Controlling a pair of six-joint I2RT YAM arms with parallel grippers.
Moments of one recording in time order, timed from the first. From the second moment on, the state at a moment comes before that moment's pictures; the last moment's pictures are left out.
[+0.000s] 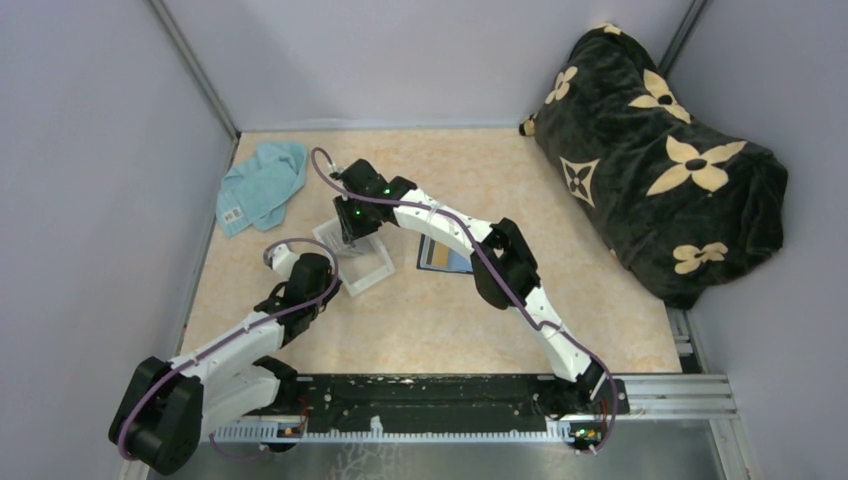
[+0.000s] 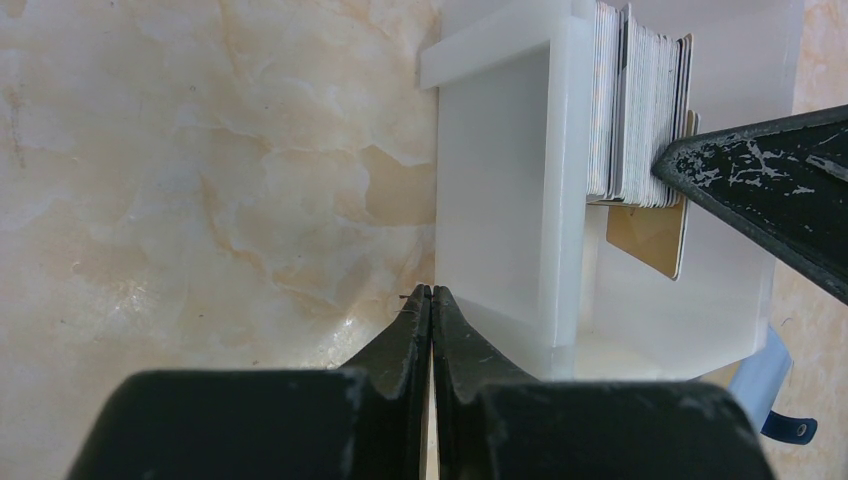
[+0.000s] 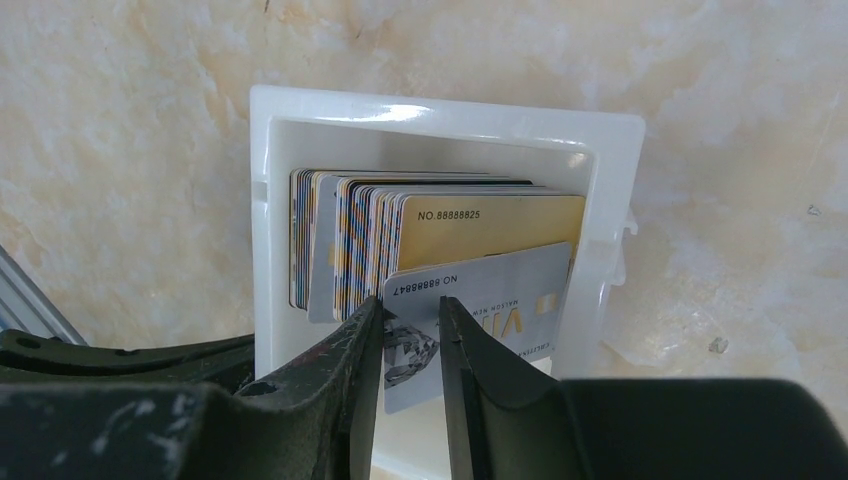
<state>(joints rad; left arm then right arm) -0.46 1.00 0.31 -0.03 -0.46 -1.08 0.90 2.41 2.22 -0.66 -0.17 0.37</state>
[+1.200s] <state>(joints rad) -0.46 1.00 0.31 -0.03 -0.46 -1.08 0.94 2.31 2.22 -0.75 0.01 0.32</state>
